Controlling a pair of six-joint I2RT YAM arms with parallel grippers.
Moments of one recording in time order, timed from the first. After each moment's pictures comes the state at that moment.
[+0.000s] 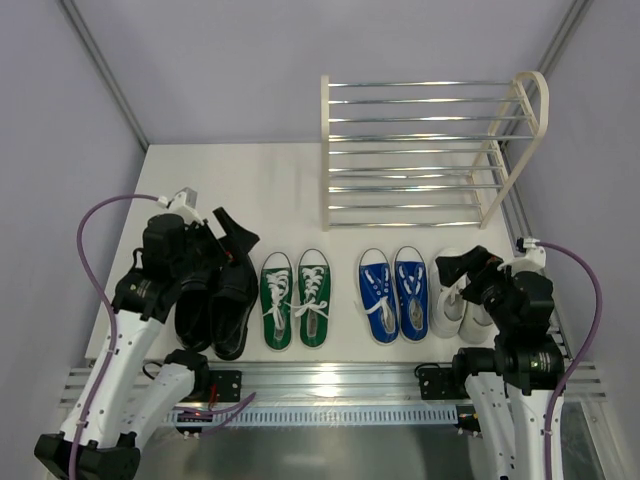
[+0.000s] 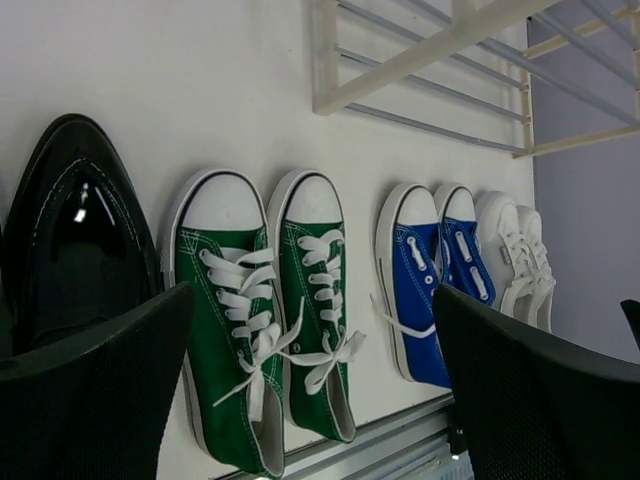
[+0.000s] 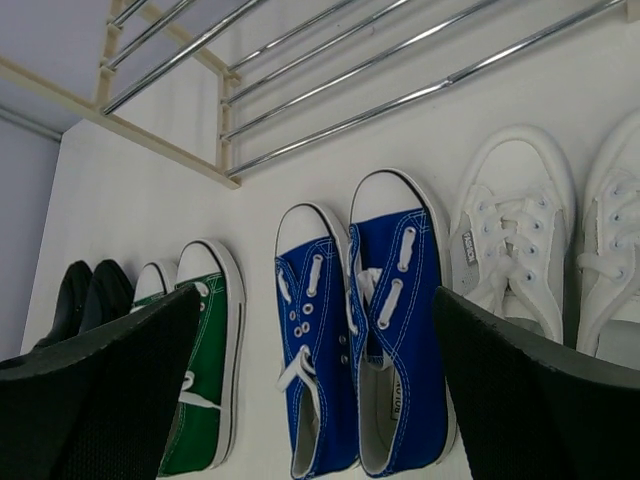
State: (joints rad) left arm -0.23 0.79 0.91 -0.60 0.21 -0.64; right arm -0.03 0.30 0.70 -0.72 -0.17 0.56
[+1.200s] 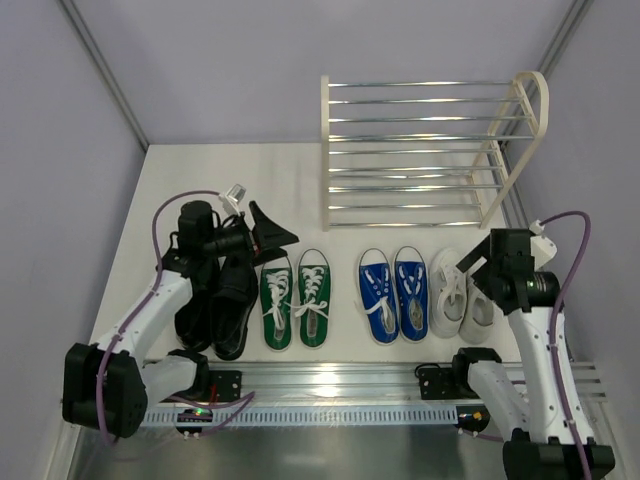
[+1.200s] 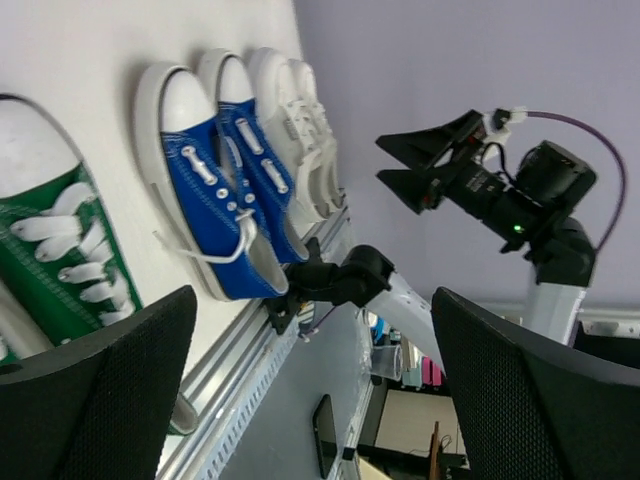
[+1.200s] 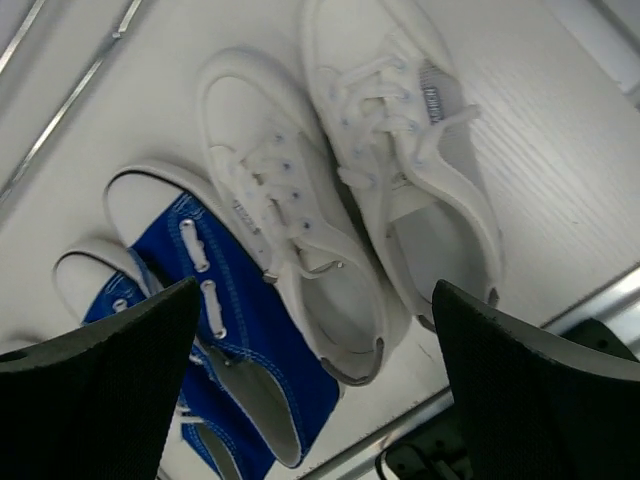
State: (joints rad) left arm -0.23 1.08 0.70 0.08 0.90 -1.00; right arm -0.03 0.69 0.84 -1.01 0.25 0.72
